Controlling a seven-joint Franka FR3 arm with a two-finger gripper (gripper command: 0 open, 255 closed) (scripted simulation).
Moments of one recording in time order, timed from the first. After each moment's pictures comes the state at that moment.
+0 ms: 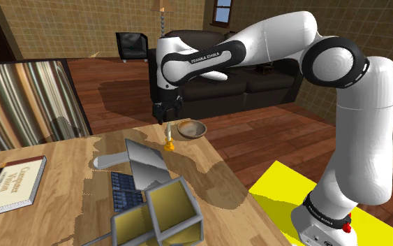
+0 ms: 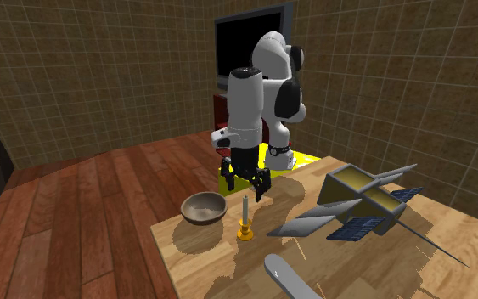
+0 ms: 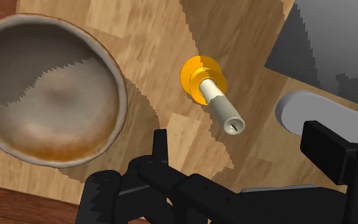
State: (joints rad) arm 0.18 0.40 0.17 -1.59 -0.07 1.98 0.32
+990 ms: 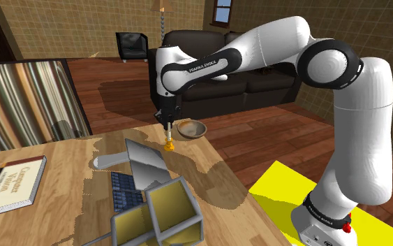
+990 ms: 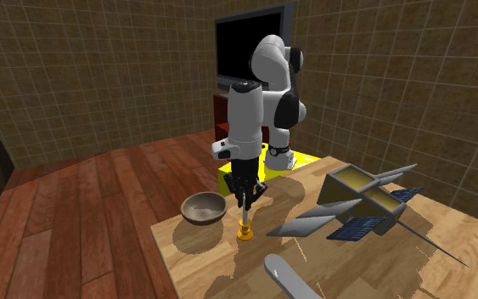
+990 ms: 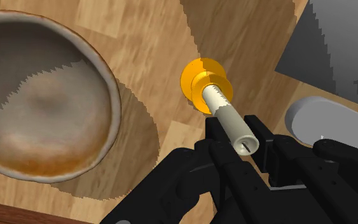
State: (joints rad) arm 0.18 0.43 0.17 -1.62 -0.07 2.05 0.32
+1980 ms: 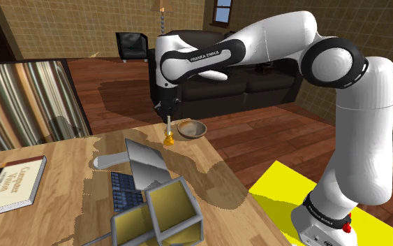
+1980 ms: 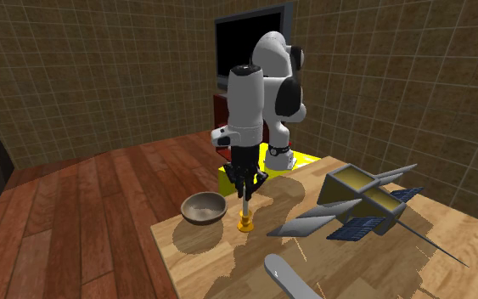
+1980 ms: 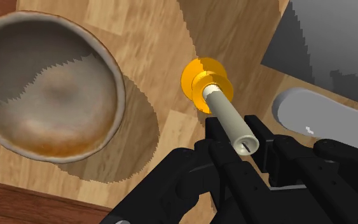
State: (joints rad) arm 0.19 0.40 0.17 -1.56 -0.07 1.97 0.32
